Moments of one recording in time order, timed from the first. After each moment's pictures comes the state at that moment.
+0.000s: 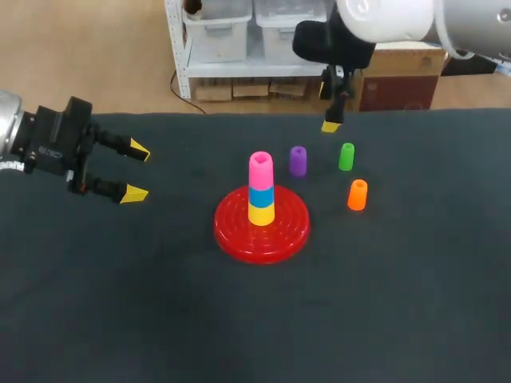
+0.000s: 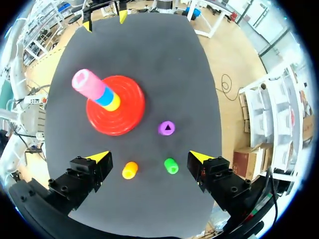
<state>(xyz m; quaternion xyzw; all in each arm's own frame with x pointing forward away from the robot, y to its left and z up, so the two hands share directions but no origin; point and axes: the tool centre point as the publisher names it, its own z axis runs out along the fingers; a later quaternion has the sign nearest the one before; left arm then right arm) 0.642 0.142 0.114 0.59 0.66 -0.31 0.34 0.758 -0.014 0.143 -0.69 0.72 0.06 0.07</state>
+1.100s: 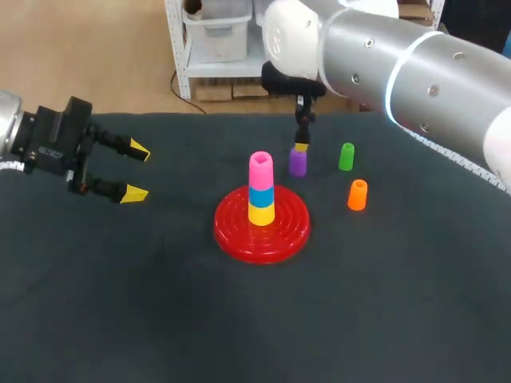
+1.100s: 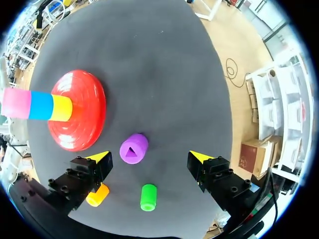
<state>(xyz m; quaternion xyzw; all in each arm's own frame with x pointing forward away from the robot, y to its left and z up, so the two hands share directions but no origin) 0.642 0.142 0.114 0.59 0.66 -0.31 0.34 0.815 0.017 0.043 -0.67 0.74 0.04 0.00</state>
